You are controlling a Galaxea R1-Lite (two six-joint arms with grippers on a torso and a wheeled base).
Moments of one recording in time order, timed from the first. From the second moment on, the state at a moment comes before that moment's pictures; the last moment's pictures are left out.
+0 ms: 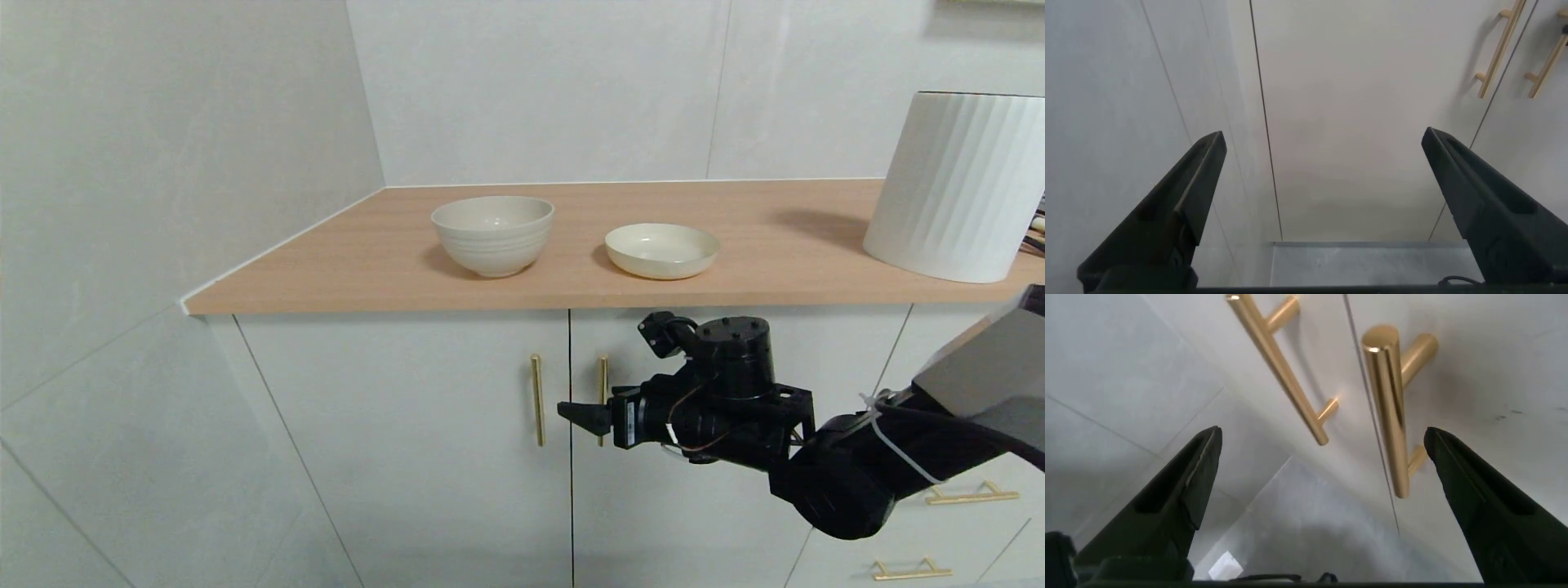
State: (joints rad) left arm 0.00 0.00 0.00 0.00 0.00 0.00; right arm 0.63 2.07 -0.88 -0.88 0.21 0.29
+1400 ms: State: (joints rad) left arm 0.00 0.00 0.00 0.00 0.00 0.00; right arm 0.67 2.07 -0.75 -1.02 0.40 0.41
